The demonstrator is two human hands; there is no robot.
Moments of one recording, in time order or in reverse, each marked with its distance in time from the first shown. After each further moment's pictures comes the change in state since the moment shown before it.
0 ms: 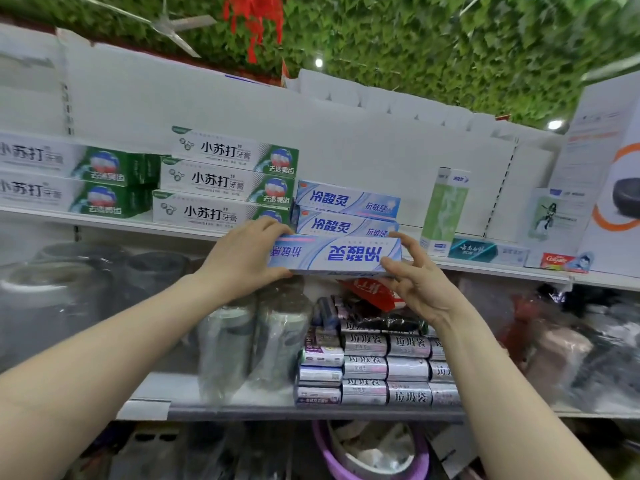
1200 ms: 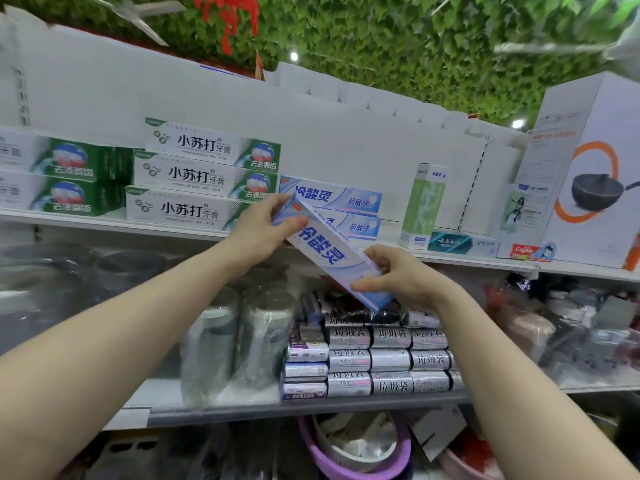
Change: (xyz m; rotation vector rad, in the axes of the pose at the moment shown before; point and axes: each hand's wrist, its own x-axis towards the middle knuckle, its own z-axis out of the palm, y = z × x) left_hand 0.039 0.023 0.010 -1.005 0.033 -0.260; right_hand -0.006 -0.016 0.006 -0.971 -0.073 0.094
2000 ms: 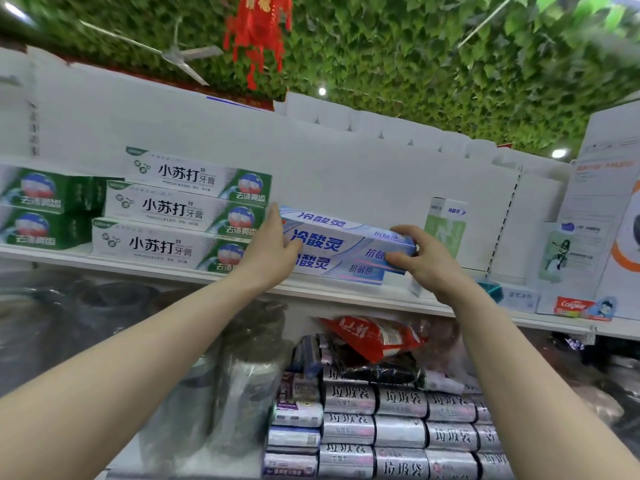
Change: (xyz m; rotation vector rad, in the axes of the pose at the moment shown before) left_hand 0.078 -0.015 0.046 0.419 0.162 -0.077; right_hand 0.097 0.013 -0.085 -0.012 0.321 -0.168
